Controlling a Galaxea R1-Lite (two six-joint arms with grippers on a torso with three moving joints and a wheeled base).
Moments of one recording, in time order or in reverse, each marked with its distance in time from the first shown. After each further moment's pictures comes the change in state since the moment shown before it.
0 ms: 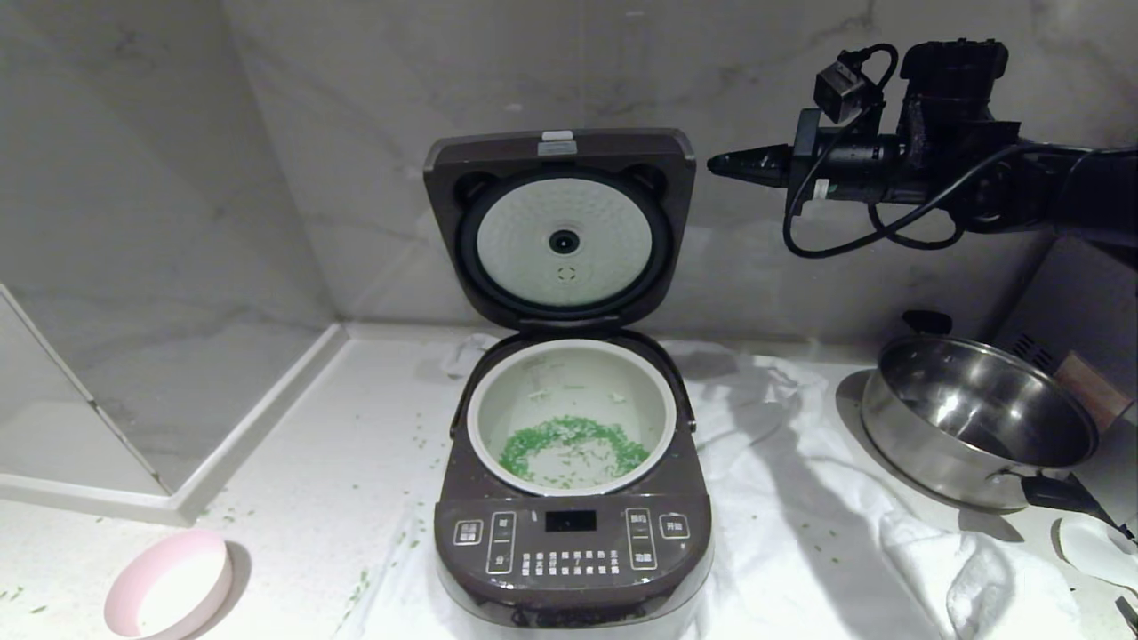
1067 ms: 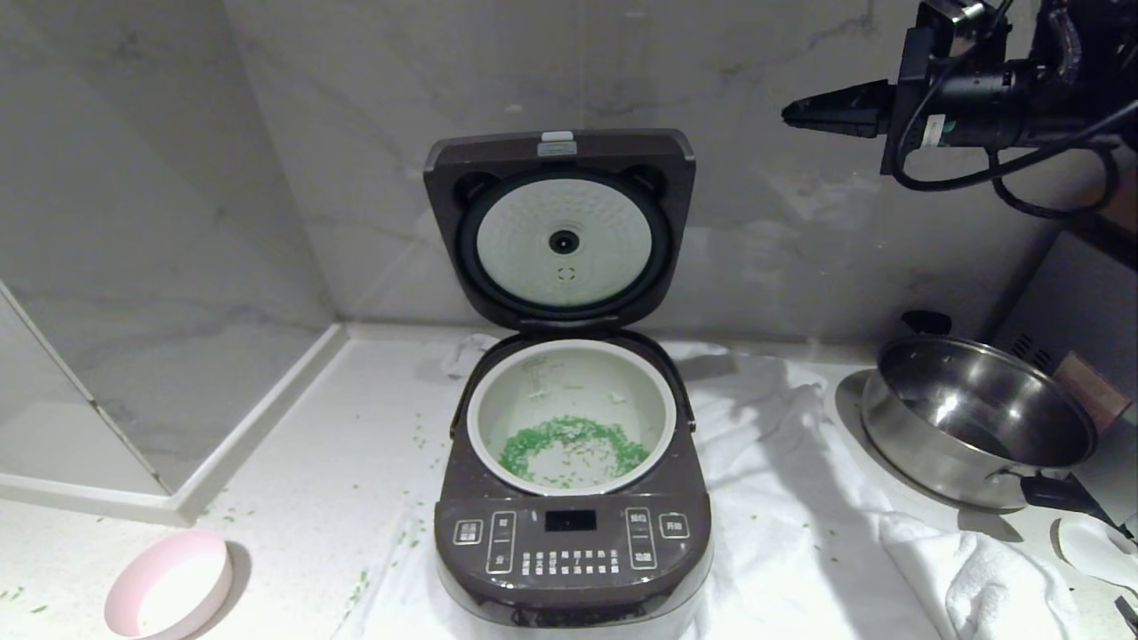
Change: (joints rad) left arm 0.000 0.000 0.000 0.000 -0.002 0.003; right arm -0.070 -0.207 -0.002 0.292 -0.024 -0.001
